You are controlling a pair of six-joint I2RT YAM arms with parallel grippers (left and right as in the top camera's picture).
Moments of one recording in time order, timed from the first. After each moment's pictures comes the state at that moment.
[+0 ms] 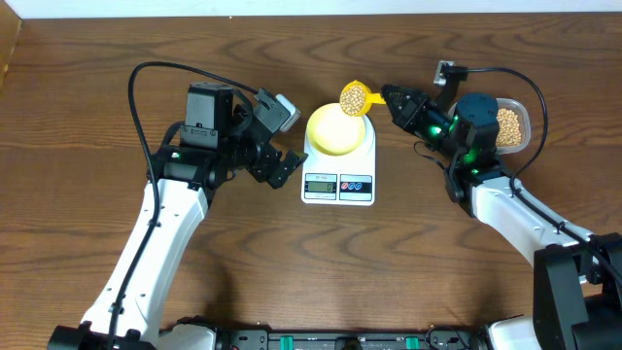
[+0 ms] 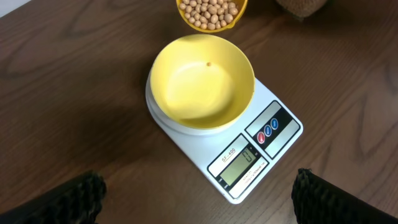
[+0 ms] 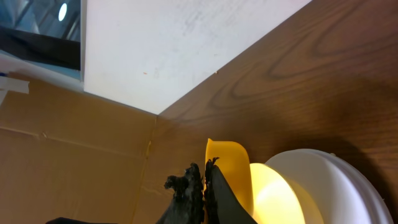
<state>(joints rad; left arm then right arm) -0.19 1.38 1.10 -0.61 0.49 0.46 0.24 1.62 0.80 0.61 -0.47 0.96</state>
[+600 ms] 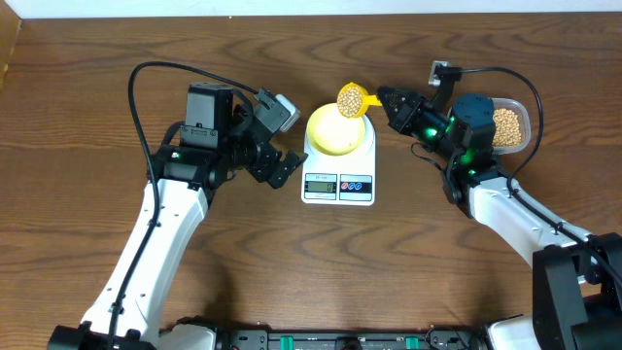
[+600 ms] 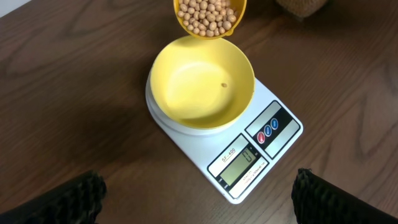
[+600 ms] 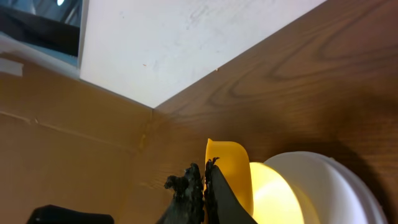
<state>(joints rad) -0.19 1.38 1.10 -0.61 0.49 0.46 0.25 1.62 0.80 0.61 -0.47 0.88</state>
